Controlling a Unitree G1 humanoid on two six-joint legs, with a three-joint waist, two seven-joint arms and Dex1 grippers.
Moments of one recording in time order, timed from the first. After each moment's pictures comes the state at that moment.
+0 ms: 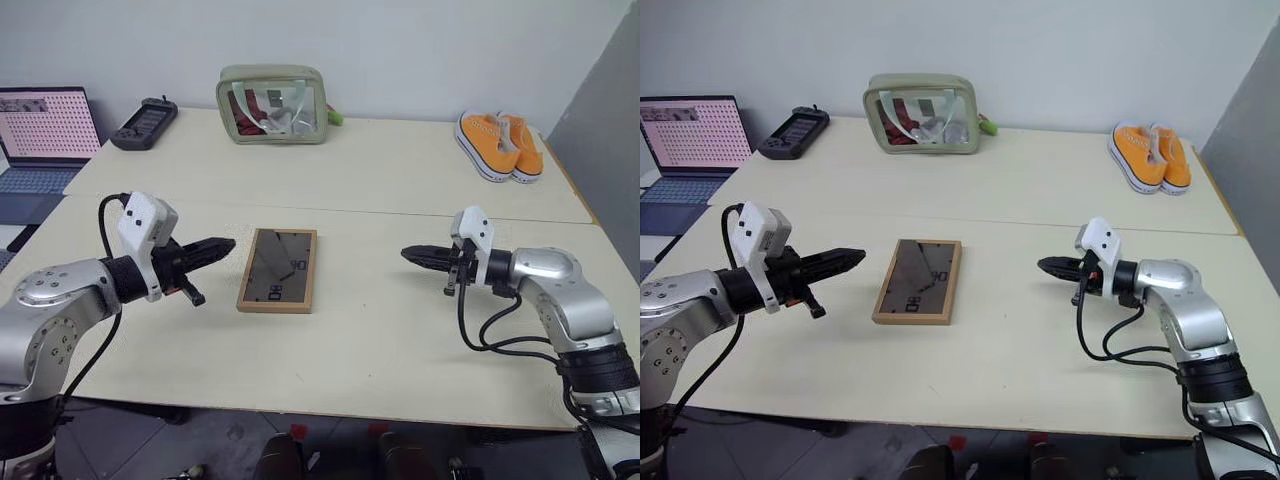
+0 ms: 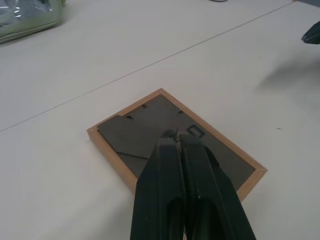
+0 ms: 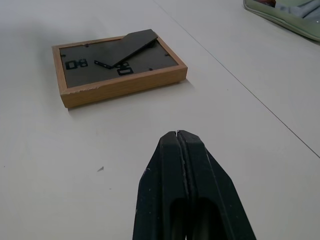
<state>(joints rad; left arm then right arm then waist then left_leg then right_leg) -0.25 0.91 0.31 -0.27 -0.67 0.73 -0.75 -0.52 -0.62 0.06 -0.02 0.33 0.37 1.00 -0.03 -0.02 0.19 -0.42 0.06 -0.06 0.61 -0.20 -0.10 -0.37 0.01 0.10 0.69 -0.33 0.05</state>
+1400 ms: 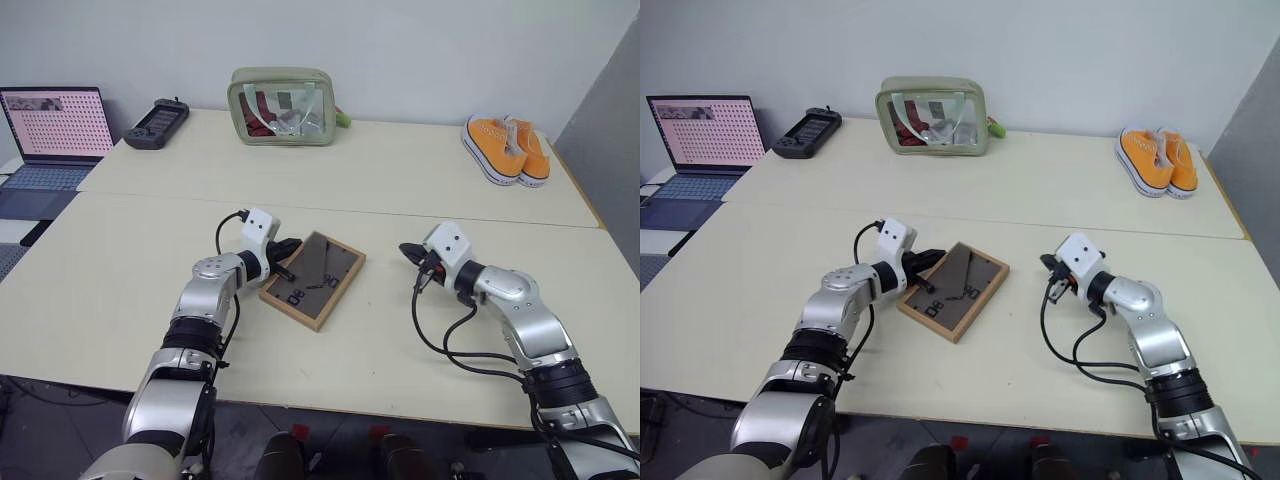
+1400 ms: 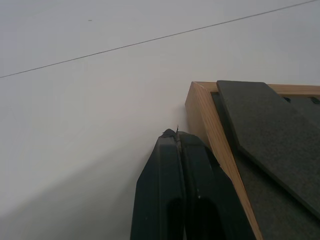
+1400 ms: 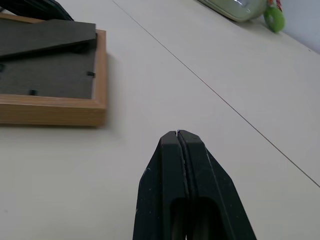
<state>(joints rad) -0.73 0.34 -0.02 0.62 -0.16 0.25 -0.74 -0.46 -0.50 0.10 0.07 0.07 0.23 0.64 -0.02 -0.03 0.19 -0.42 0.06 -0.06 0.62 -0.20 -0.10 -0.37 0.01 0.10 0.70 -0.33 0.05</state>
